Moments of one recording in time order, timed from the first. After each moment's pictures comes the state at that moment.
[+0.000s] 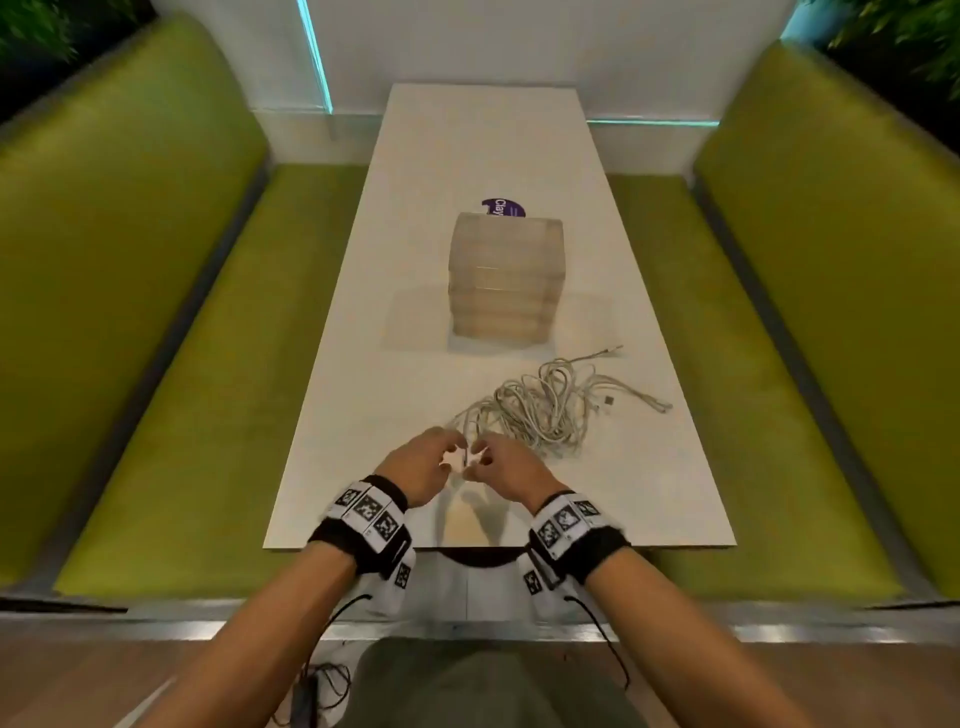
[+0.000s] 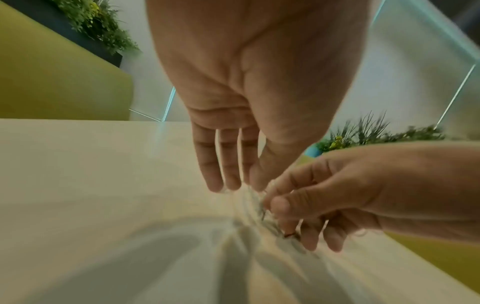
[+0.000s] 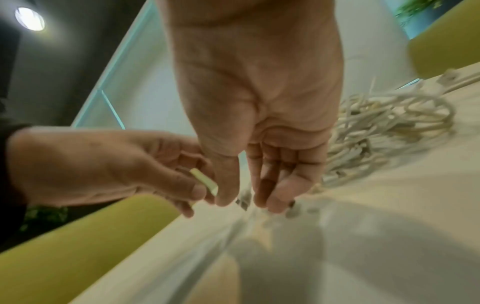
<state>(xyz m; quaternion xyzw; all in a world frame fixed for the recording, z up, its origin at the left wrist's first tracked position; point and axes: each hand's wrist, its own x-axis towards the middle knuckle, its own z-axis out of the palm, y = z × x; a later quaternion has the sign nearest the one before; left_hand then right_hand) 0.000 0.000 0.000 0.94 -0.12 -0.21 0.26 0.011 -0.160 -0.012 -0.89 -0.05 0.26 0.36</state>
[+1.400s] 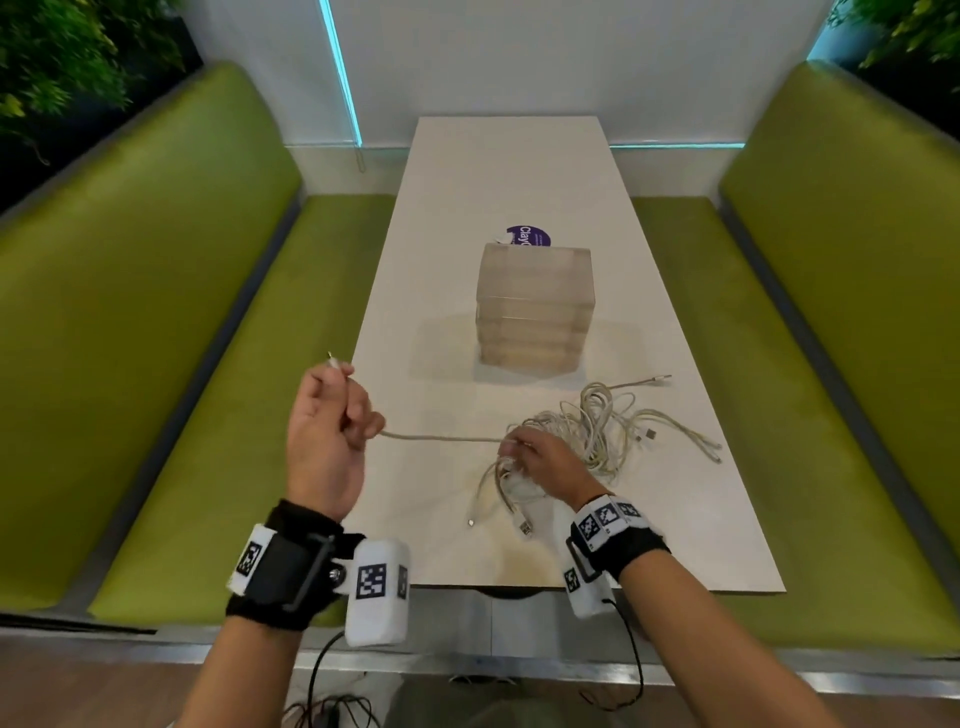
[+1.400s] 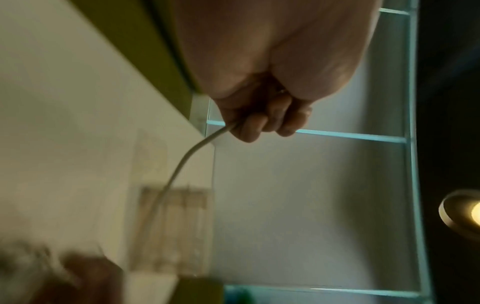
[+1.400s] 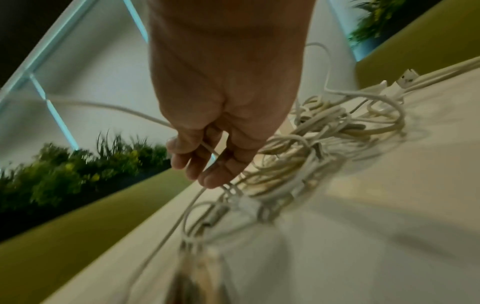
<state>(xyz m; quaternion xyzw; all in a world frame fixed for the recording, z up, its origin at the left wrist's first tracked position) -0.010 0.053 0.115 0.52 0.08 0.15 0.84 0.053 -0.178 -0.018 -0.84 -0.12 0.15 0.51</state>
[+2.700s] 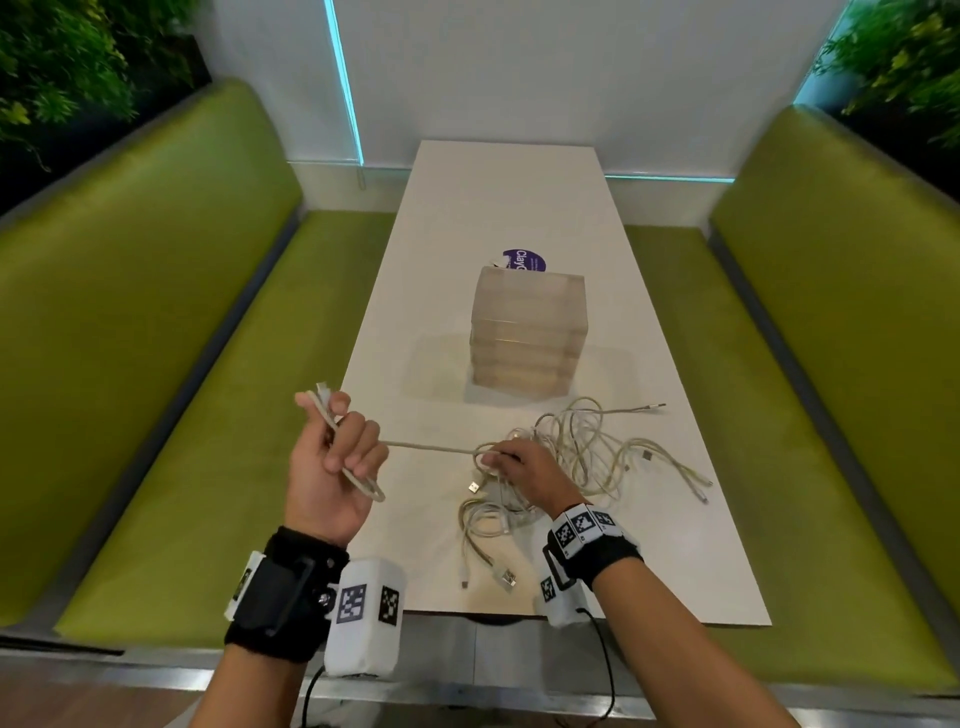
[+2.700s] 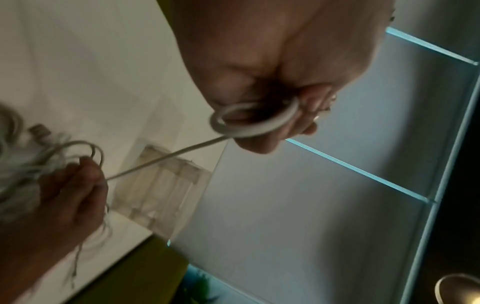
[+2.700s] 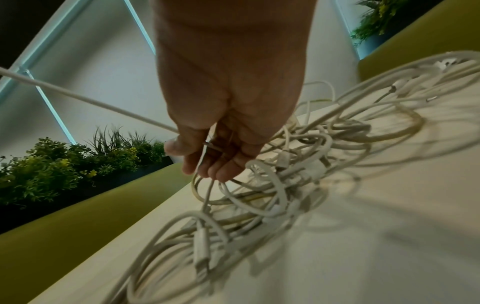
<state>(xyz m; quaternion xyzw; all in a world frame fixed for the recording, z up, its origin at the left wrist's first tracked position) -0.013 0.045 0.114 0.33 0.08 0.04 0.94 0.069 -0.170 -0.012 -0.84 -0.12 0.14 0.51</state>
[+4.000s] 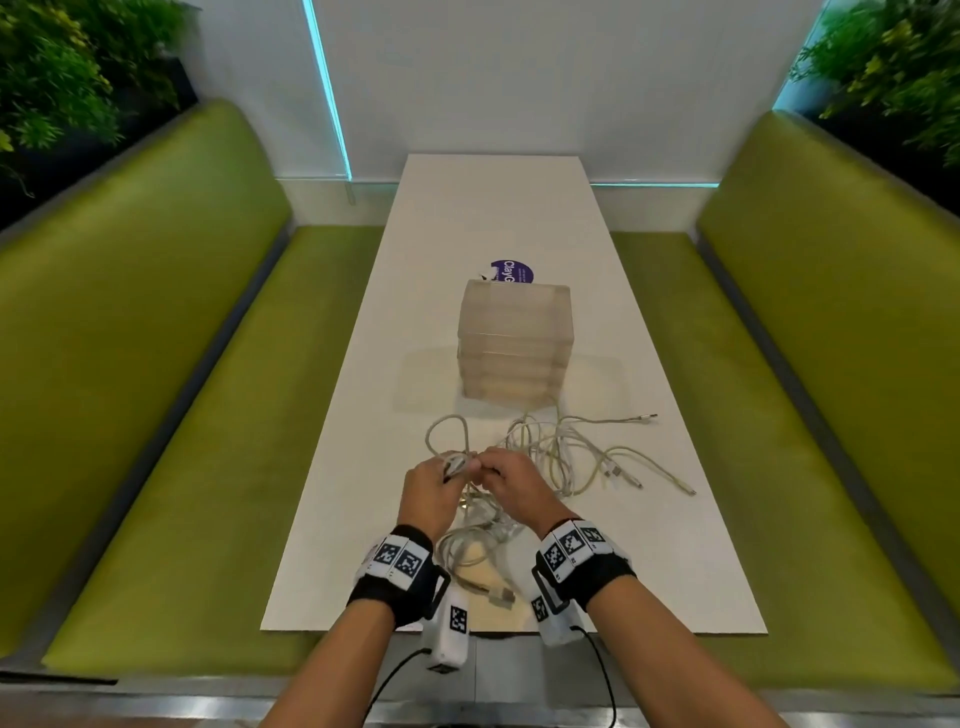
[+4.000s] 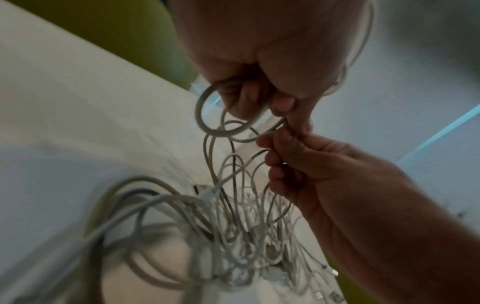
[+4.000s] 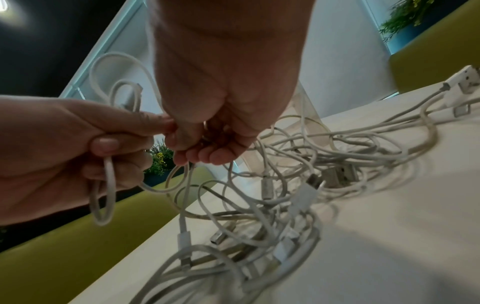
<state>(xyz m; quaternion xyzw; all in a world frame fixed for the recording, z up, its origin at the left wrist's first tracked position) 0.027 -0.022 0.019 0.83 0.06 0.01 0.55 0.066 -0.163 -0.004 -0.85 -0.20 0.08 0.48</state>
